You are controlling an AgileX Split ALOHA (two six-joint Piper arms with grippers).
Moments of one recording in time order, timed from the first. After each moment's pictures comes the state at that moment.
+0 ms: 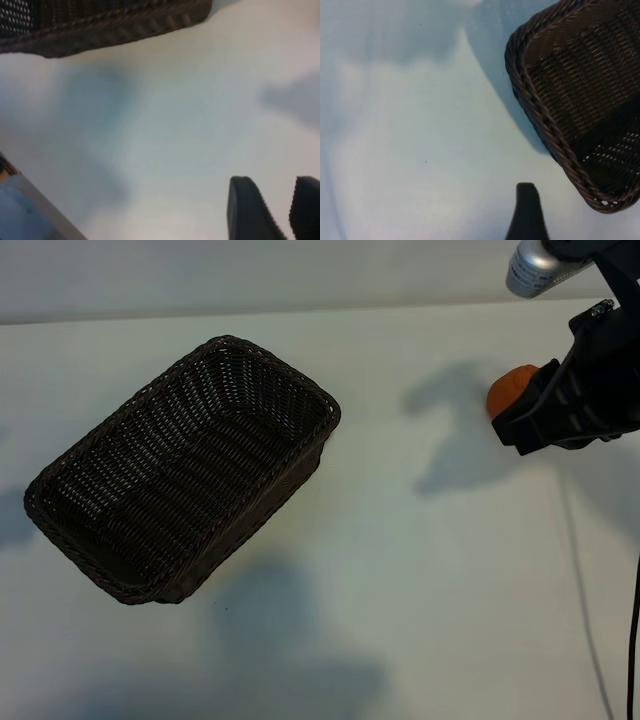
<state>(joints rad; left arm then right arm) 0.32 0.95 -0.92 -0.26 1.12 -0.02 0.23 1.29 -1.14 0.40 1.01 -0.37</state>
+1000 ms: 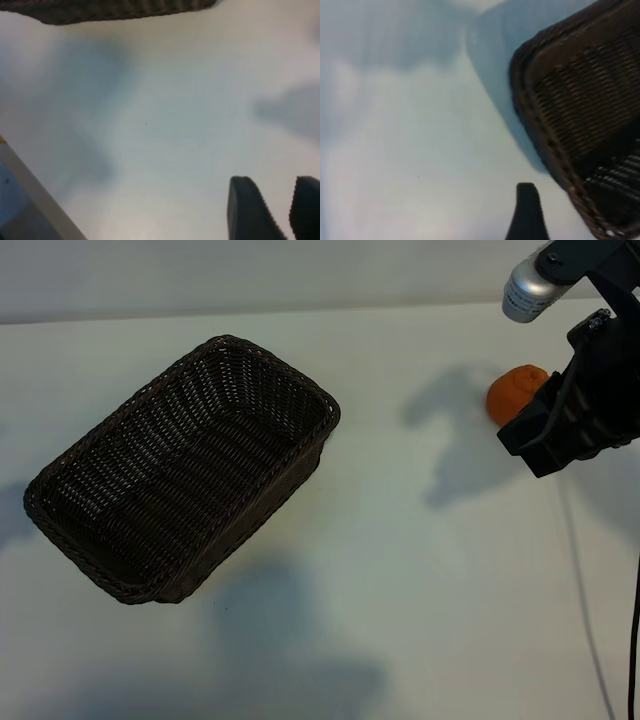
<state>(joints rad) 0.32 1.01 -0.80 -0.29 0.96 -0.05 0.23 1.29 -1.14 0.39 1.04 -0.48</state>
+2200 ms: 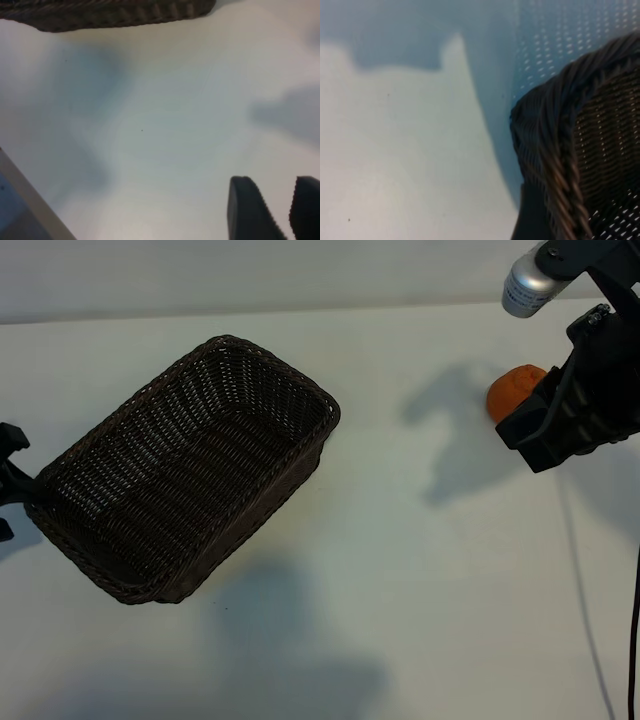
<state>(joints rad) 0.32 1.32 -0.69 -0.52 0.69 0.02 0.23 1.29 -1.14 0.39 1.02 -0.48</state>
